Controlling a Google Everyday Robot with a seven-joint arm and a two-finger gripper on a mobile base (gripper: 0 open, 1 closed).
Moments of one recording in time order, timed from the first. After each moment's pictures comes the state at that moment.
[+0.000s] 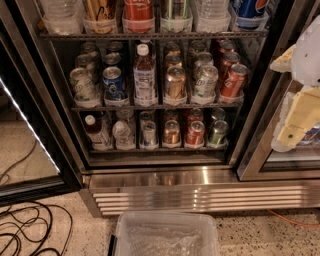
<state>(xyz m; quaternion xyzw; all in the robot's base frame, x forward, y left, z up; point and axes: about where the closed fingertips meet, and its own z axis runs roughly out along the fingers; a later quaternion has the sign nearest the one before) 0.438 -0.217 0.976 -0.60 0.78 -0.03 0.16</state>
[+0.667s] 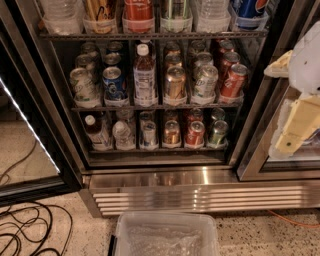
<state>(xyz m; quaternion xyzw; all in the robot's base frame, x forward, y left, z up) 0.430 -0.204 0.971 -0.62 0.76 -0.02 0.17</state>
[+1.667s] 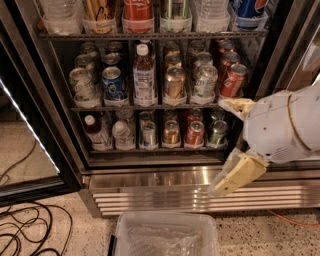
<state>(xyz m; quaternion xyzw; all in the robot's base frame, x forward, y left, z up) 0.400 -0.116 0.914 -0.61 0.71 0.09 0.34</state>
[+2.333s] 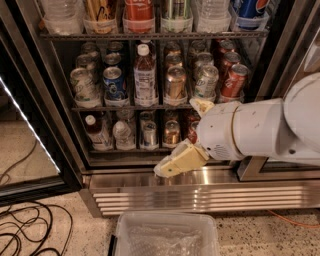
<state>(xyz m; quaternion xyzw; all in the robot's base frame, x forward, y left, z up) 0.448 -0.043 0.892 -0.50 0.73 0.15 0.44</state>
